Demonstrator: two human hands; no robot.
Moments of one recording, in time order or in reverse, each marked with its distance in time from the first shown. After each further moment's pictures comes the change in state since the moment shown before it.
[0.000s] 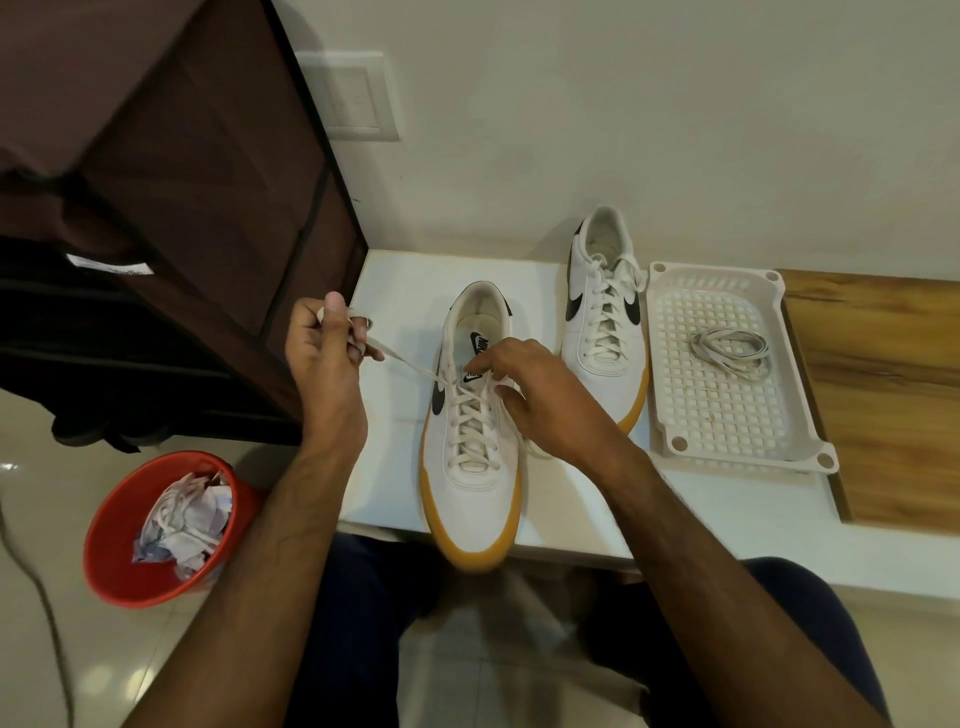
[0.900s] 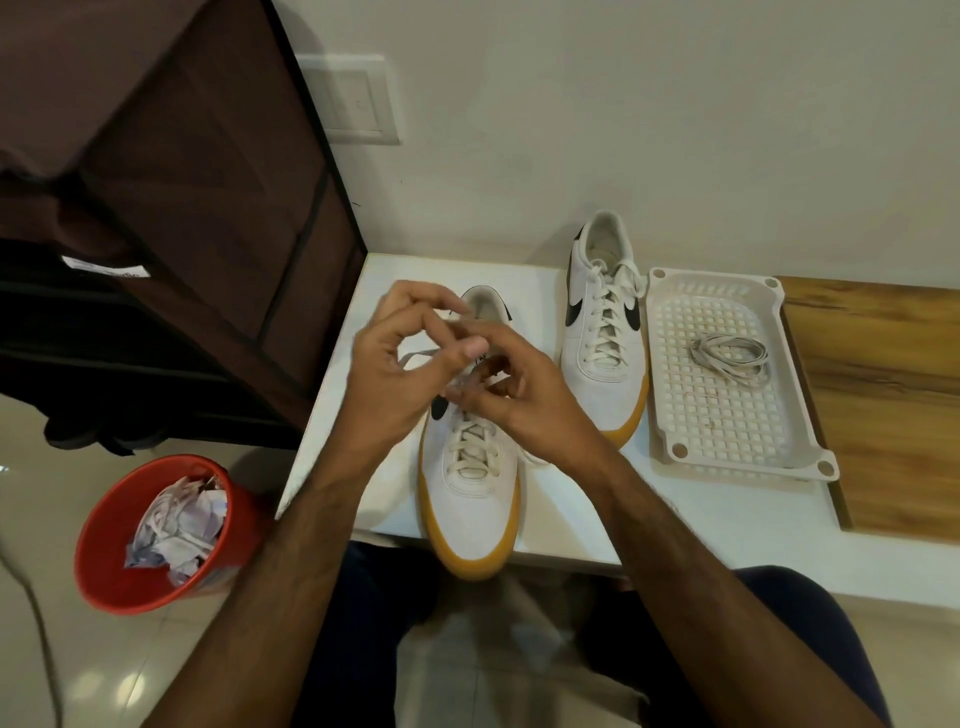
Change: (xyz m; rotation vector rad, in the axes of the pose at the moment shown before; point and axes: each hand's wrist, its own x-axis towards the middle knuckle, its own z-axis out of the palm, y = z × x) left_hand -0.024 0.022 0.030 0.309 -0.550 0.388; right_hand 0.005 -0.040 -0.005 0.677 0.073 0.128
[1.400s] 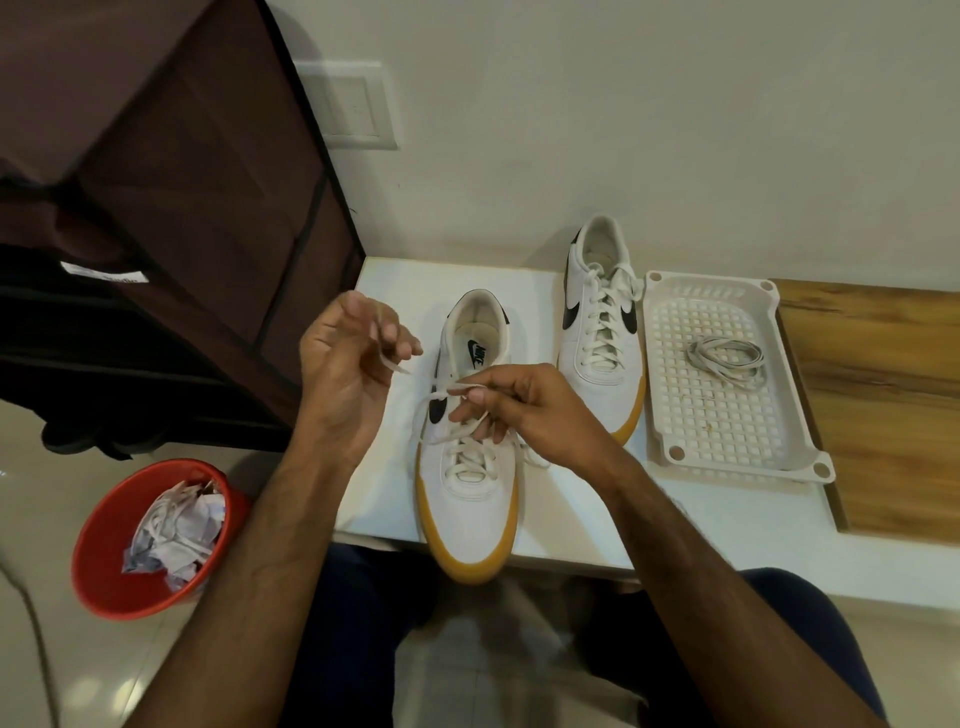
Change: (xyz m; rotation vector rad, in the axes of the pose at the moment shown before) left_hand 0.002 -0.006 -0.020 -0.687 0.201 -0.343; right_hand -0.003 0.019 -0.016 0.023 -0.120 0.176
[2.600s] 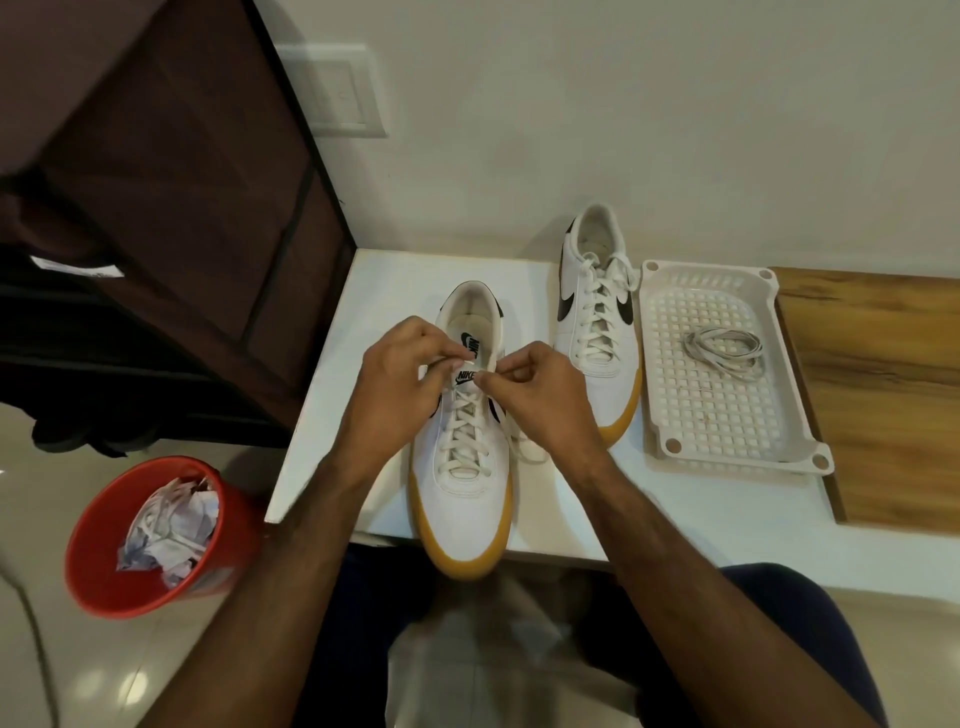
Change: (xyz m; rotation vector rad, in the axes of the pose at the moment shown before) left_hand 0.002 -0.044 -0.001 1.204 -0.214 0.308; right_hand 0.008 0.009 0.005 -0.171 0.510 0.273
